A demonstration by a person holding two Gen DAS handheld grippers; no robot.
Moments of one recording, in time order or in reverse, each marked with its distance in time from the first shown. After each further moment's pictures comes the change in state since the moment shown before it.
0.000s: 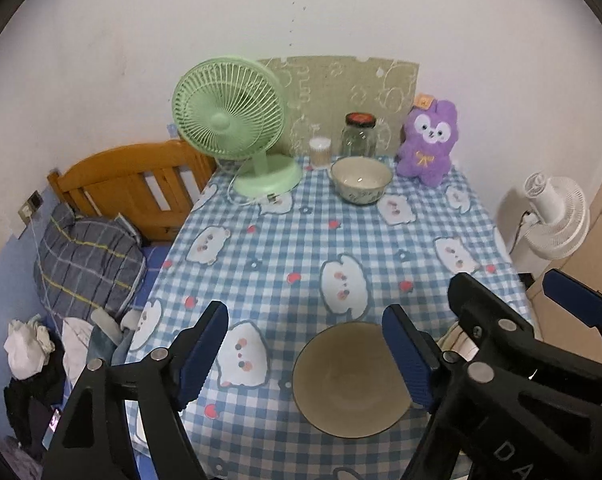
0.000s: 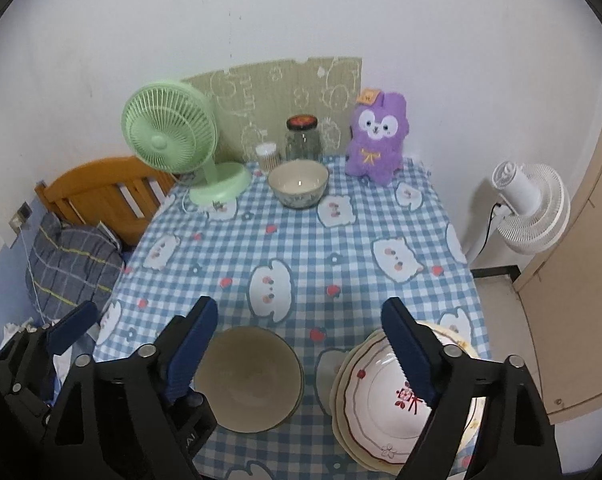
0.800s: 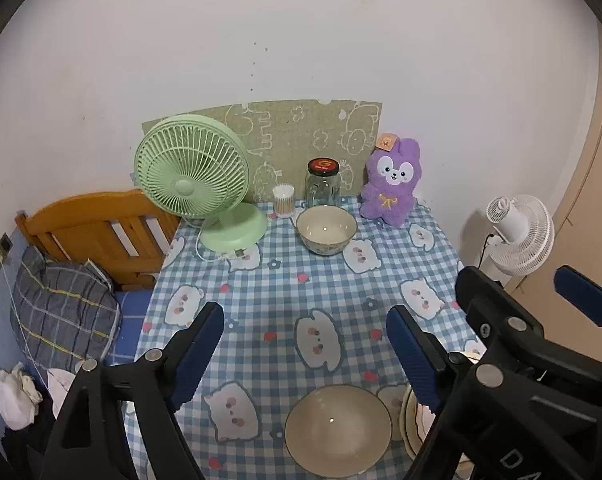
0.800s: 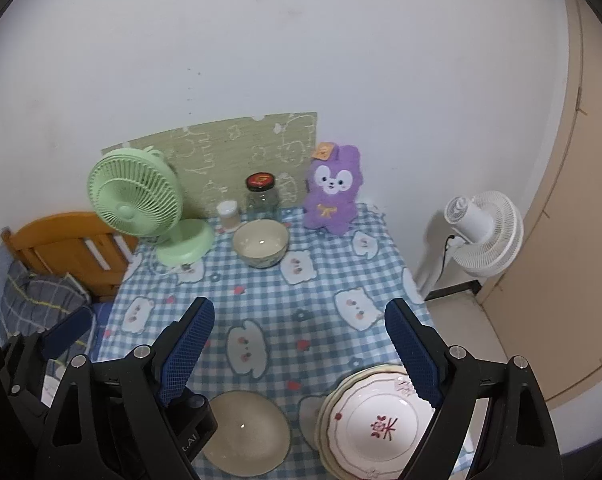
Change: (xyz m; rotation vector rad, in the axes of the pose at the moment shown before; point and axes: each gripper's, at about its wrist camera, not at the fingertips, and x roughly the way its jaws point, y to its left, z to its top) left arm -0.013 0.003 0.071 0.076 -0.068 -0.127; right arm -0.025 0.004 0.062 0.073 -0.093 -0.163
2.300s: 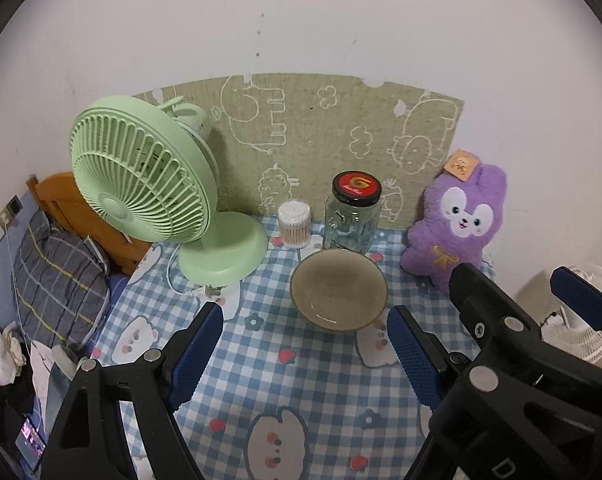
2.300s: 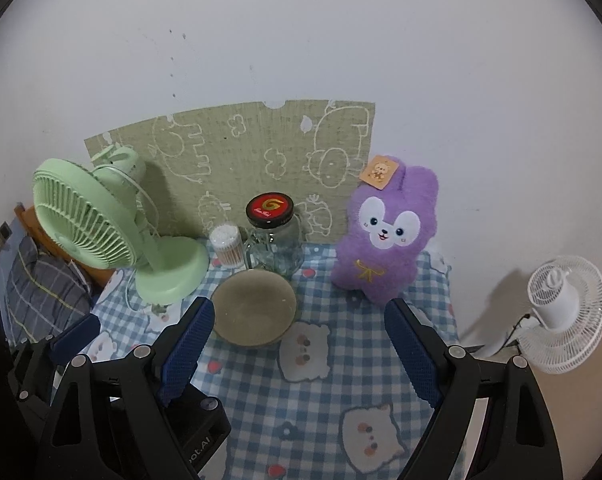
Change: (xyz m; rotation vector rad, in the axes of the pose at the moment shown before) left arm 0.196 -0.042 0.101 -0.200 0.057 0.180; right arm 0.240 -0.022 0.115 -0.156 0.047 0.212
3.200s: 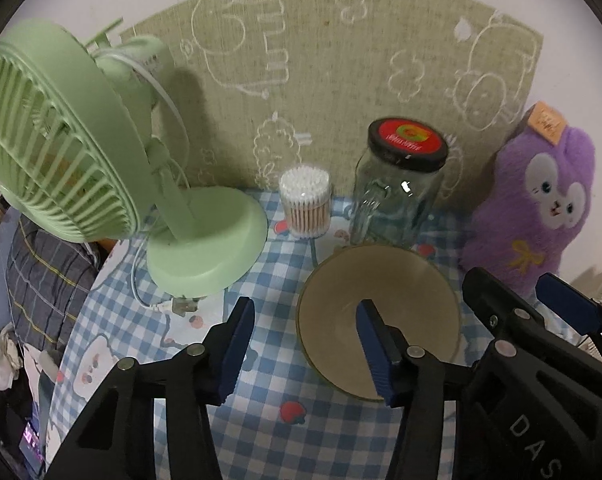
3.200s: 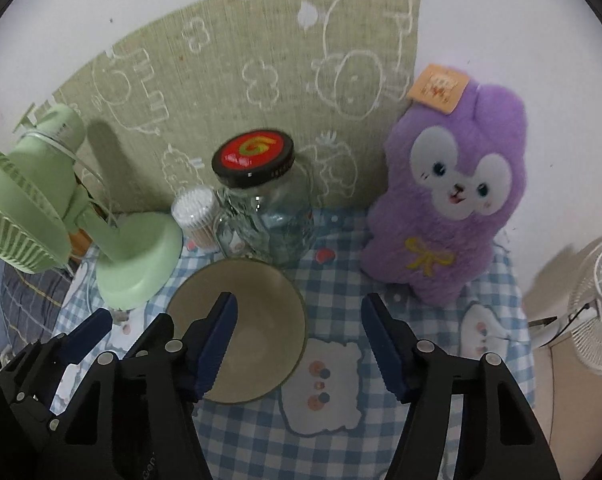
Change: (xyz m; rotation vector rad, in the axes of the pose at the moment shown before) left arm 0.139 0.001 0.007 0.011 0.084 0.064; right arm 0.155 -0.004 -0.006 0.044 0.147 0.045
